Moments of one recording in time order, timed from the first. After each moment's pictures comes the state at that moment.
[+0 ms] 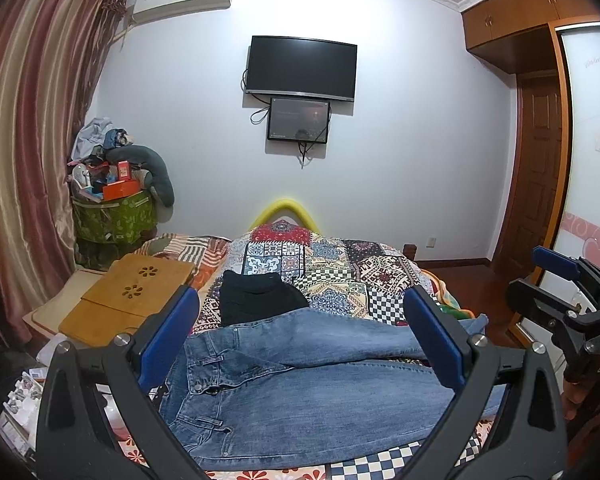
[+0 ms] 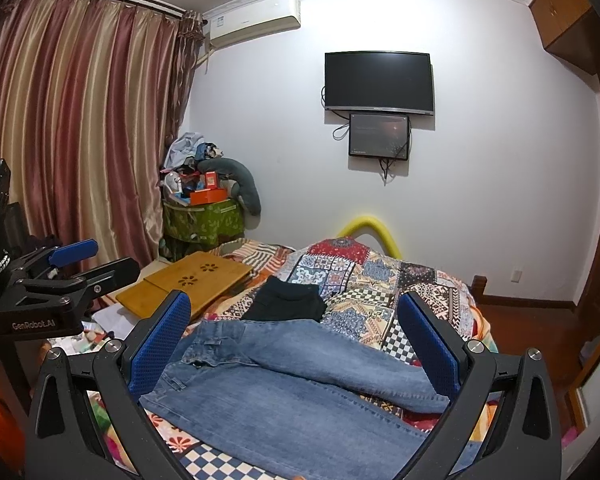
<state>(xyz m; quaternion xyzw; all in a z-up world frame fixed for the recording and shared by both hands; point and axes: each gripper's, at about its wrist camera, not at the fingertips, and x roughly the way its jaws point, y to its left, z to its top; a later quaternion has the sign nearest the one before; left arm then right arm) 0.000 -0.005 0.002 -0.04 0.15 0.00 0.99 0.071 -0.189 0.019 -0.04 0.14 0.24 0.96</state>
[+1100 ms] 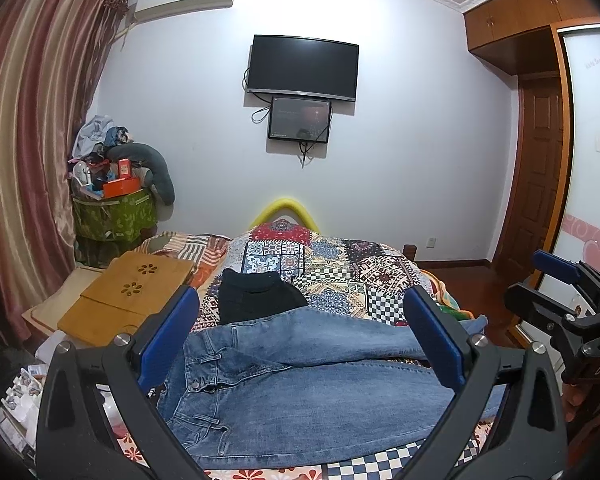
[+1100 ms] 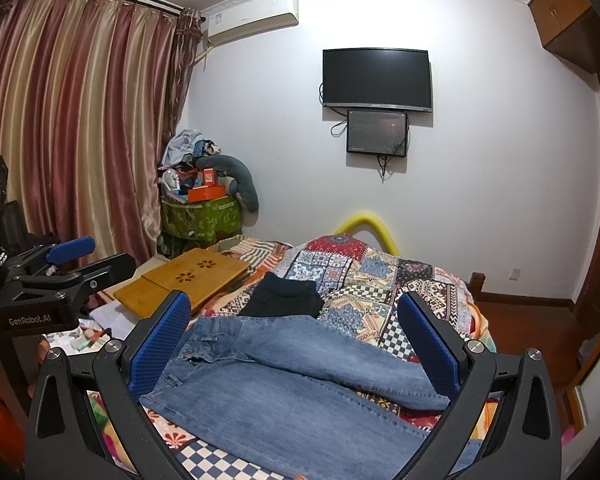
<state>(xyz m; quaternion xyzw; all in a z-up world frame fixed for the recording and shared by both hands) 0.001 -0.004 0.000 -0.04 0.15 0.00 0.99 0.073 -0.198 0.017 -0.04 0.15 0.24 0.96</state>
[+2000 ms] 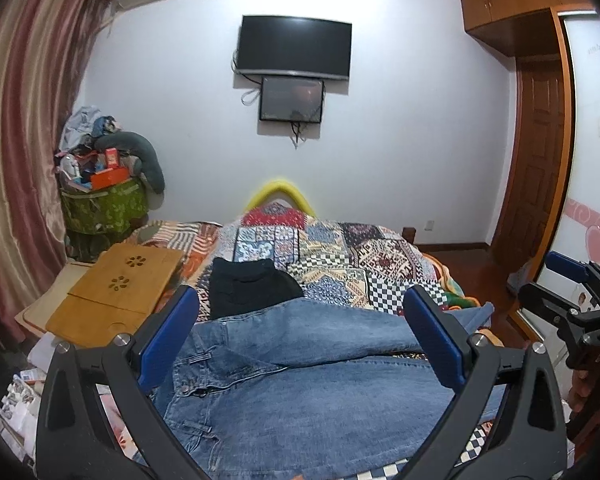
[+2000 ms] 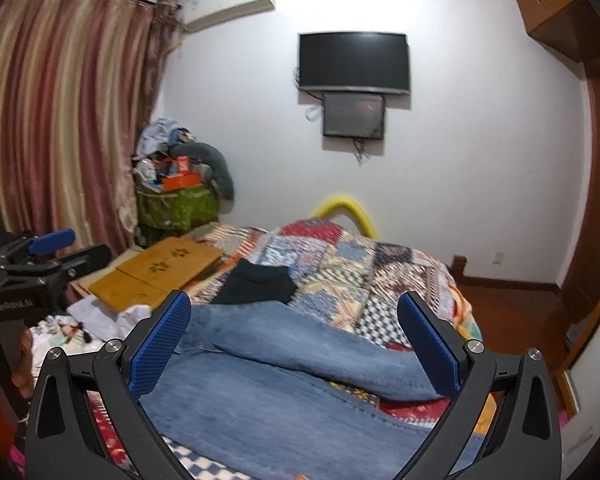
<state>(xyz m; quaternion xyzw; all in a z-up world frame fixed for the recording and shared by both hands) 0.057 -0.009 -0.019 -0.03 0.19 -0.02 0.98 0.112 -0.219 -0.004 -0.04 0.18 0.19 0.96</state>
